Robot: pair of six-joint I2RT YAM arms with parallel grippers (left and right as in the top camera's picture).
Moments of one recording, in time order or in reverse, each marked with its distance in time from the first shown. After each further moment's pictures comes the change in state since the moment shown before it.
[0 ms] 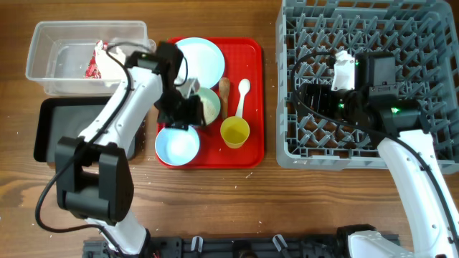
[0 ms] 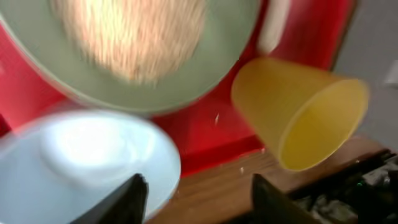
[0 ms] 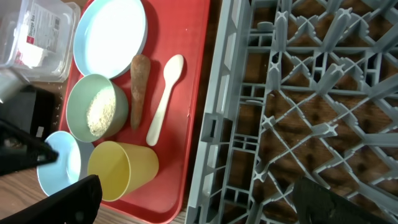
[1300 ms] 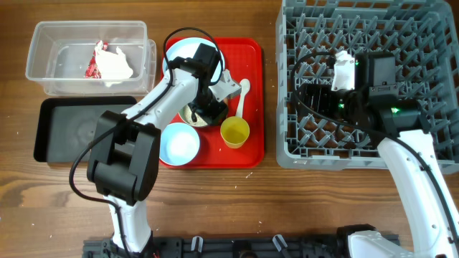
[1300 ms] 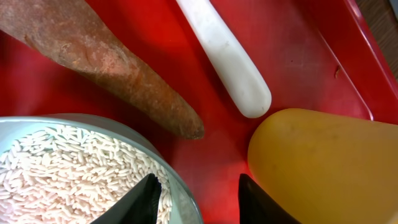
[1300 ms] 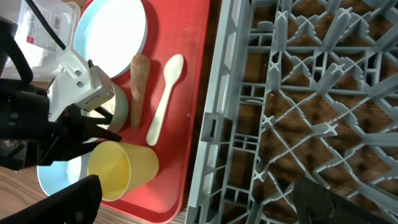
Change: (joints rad) left arm -0.158 0.181 0.014 0.272 -0.109 0.541; right arm 0.000 0.000 0.000 -0.001 0.000 0.000
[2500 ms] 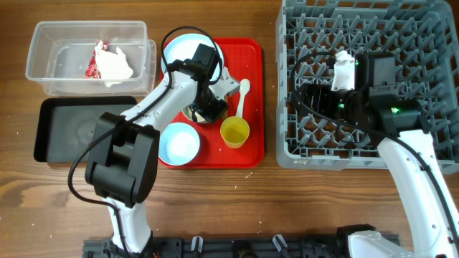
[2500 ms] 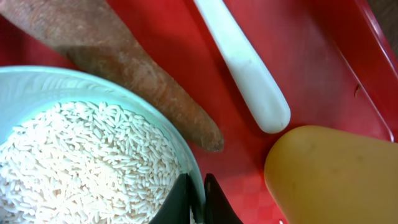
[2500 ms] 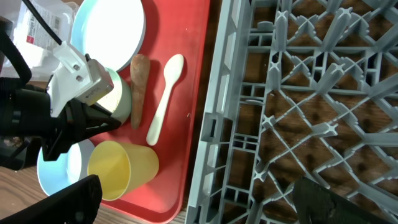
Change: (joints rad) left arm 0.000 -0.014 -0.038 0.084 -0.028 -0.048; right arm 0.000 0.000 0.000 0.000 0.000 0.000
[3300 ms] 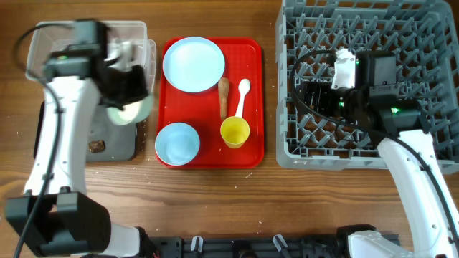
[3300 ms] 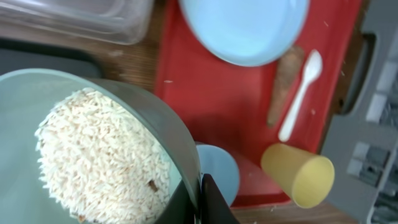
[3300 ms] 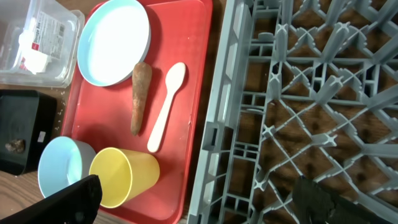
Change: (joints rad) left arm 0.487 -0.375 0.088 -0.329 0.068 -0.521; right arm 0.000 0.000 0.000 0.031 0.000 0.000
